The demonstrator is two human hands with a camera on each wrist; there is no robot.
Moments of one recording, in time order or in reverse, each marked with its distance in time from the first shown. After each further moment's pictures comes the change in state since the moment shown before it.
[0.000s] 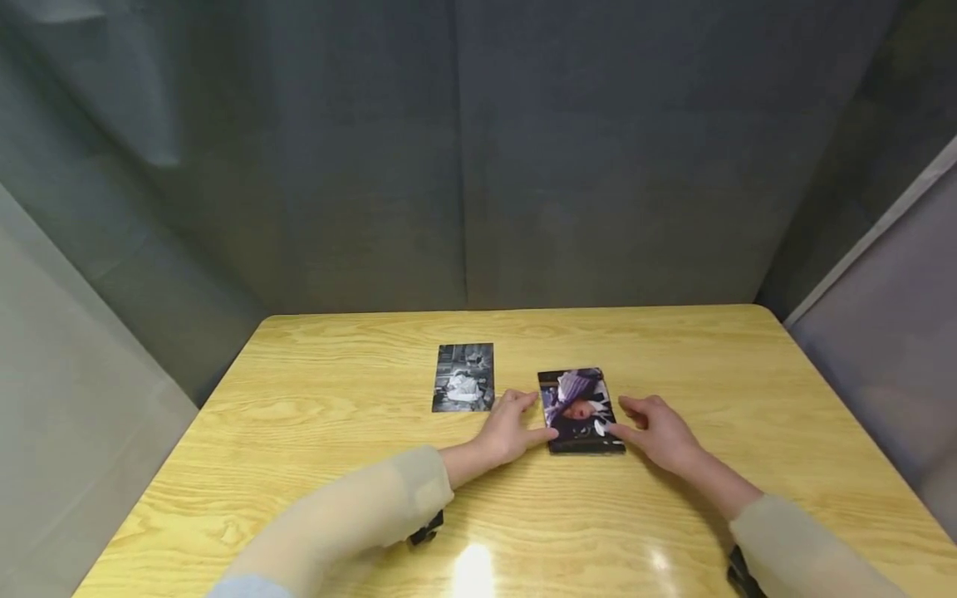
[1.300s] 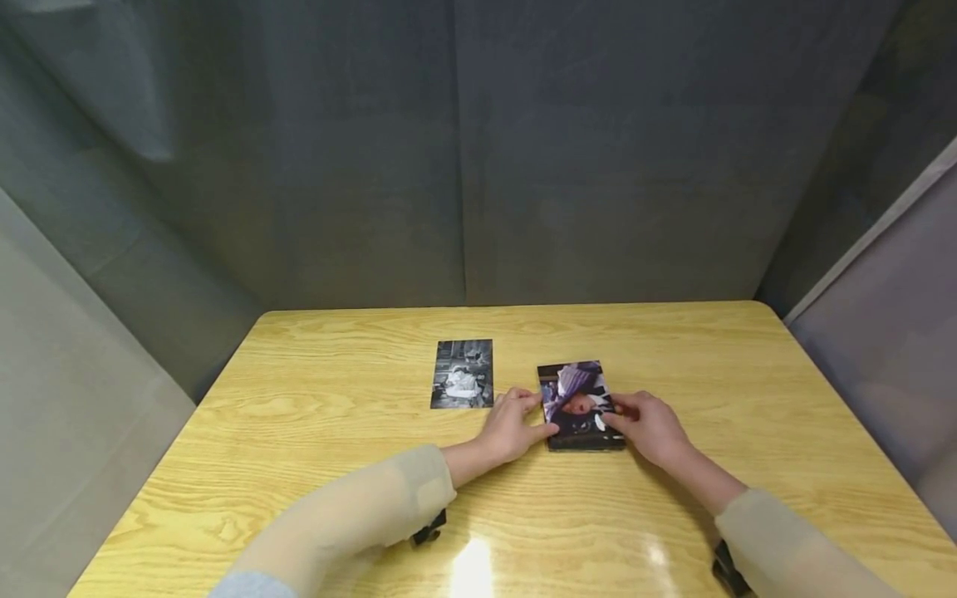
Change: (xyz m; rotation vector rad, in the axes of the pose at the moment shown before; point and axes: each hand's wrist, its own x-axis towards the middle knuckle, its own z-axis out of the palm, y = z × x) left_hand -0.004 0.007 0.000 0.055 0.026 0.030; right_hand 0.009 -0.008 0.008 -0.017 0.083 0.008
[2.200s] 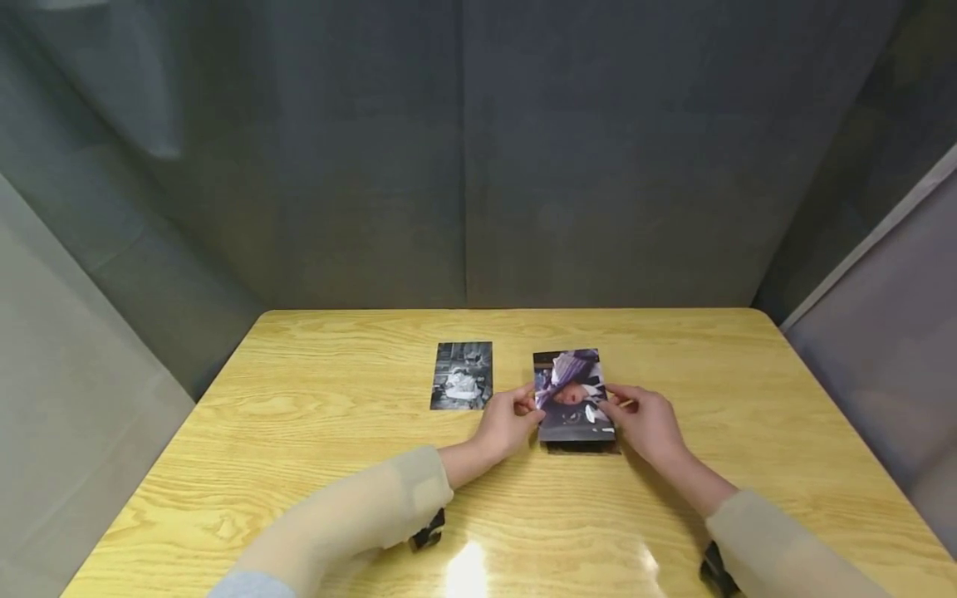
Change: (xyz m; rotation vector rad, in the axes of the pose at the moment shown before) left_hand 0.004 0.000 -0.003 -0.506 0.133 -0.053; right_hand 0.003 -0.020 -0.003 0.117 0.170 0.029
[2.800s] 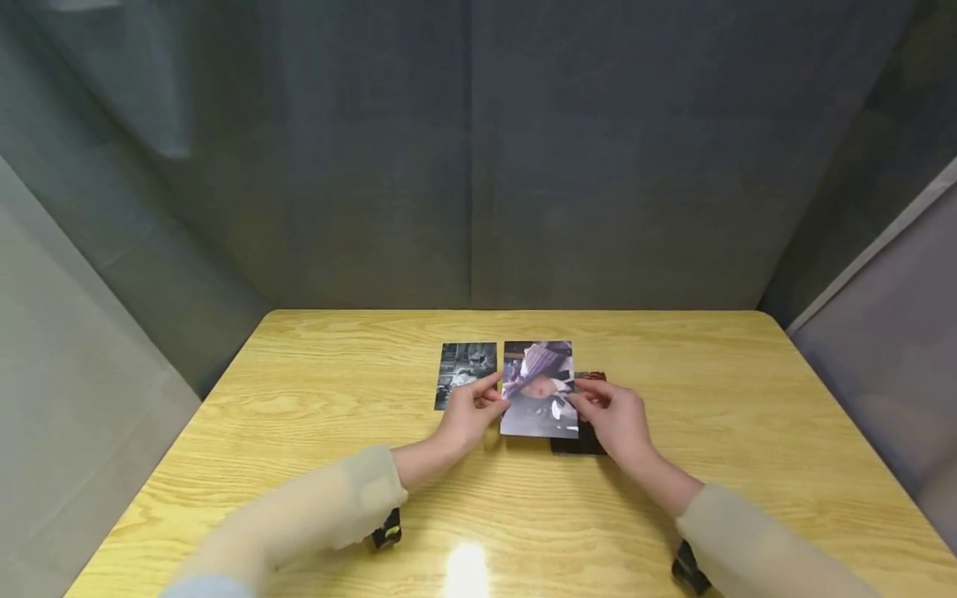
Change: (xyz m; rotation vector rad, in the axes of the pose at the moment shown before) left_hand -0.012 0.000 -0.055 -0.142 0.048 -0.005; right_hand 0.007 -0.040 0.028 0.214 0.055 0.055
